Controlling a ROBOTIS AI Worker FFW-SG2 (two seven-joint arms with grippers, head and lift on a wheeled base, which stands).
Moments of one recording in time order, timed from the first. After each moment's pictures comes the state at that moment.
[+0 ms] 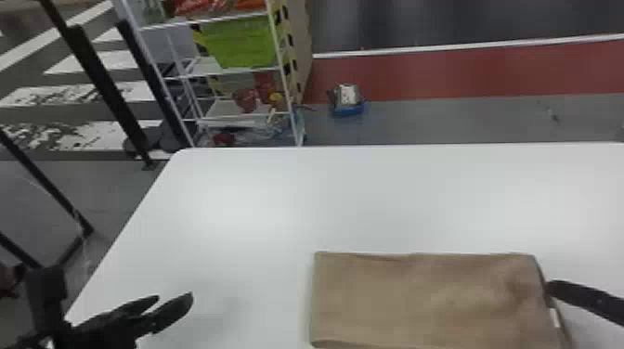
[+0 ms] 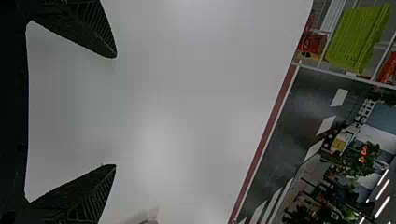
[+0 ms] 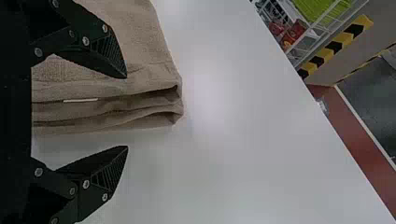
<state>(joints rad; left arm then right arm) 0.37 0.00 0.71 -2.16 0.04 1.01 -0.90 0.07 -0.05 -0.42 -2.14 -0.23 1.57 0.54</state>
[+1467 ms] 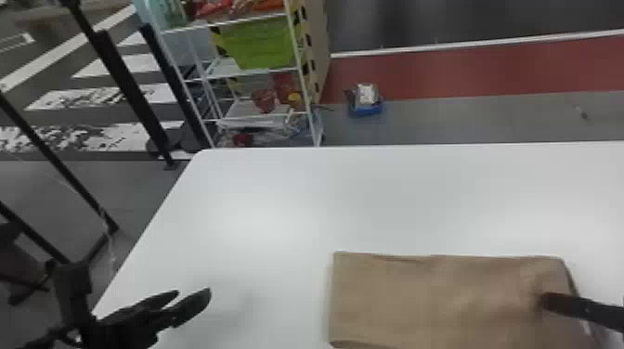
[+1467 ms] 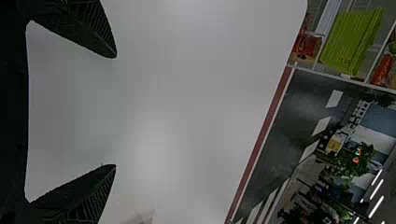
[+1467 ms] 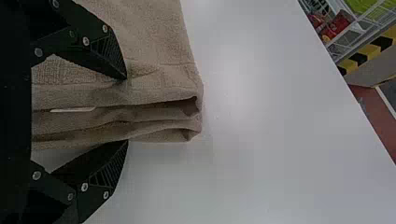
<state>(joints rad) 0.36 0.00 0.73 -2.15 0.04 0.99 -0.90 0.03 -0.06 -0.27 -2.06 -0.14 1.57 0.52</state>
